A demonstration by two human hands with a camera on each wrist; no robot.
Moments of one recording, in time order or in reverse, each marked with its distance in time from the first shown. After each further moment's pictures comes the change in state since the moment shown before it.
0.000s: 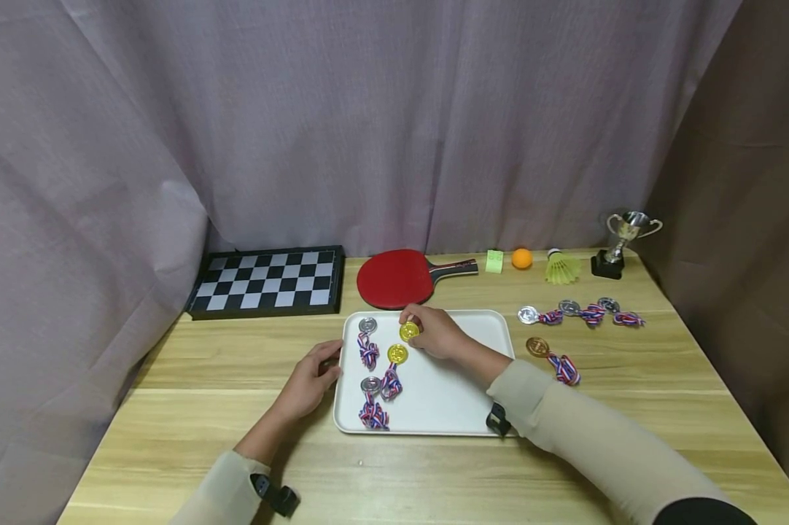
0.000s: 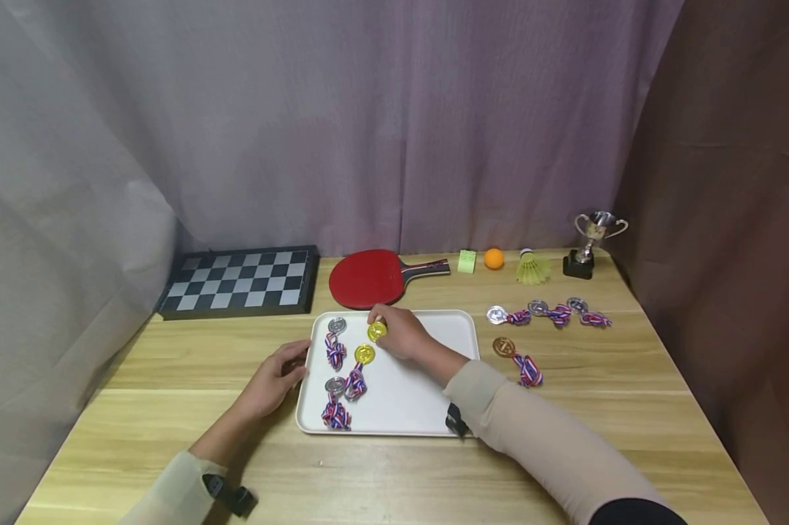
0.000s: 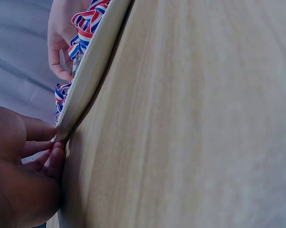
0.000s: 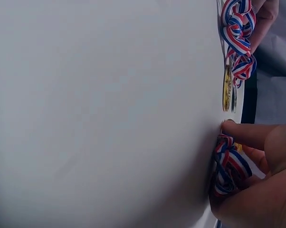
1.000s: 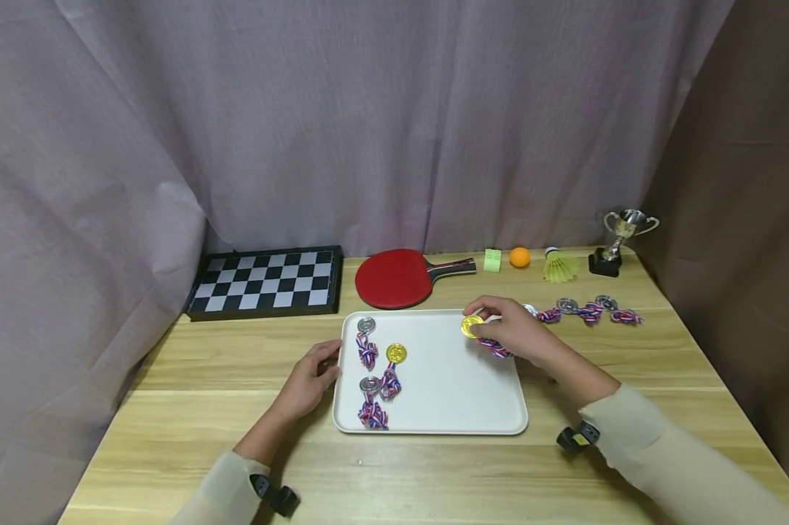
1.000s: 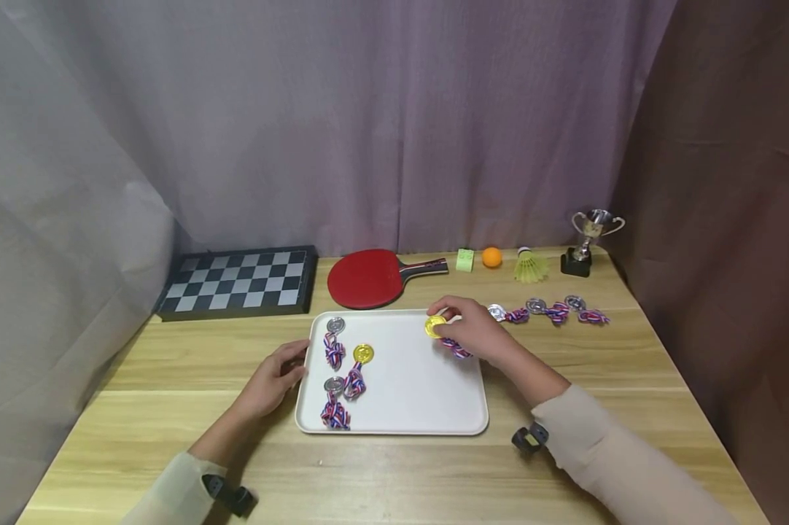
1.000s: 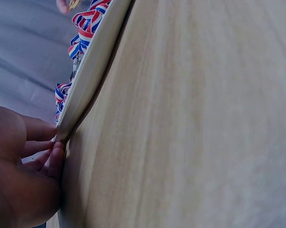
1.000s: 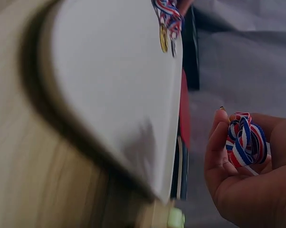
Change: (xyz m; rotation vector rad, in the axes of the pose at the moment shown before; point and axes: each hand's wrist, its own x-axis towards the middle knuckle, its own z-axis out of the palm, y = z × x) left_hand -0.001 0.000 0.001 0.005 -0.001 -0.018; right_hand -0.080 0.035 -0.089 0.296 0.050 0.130
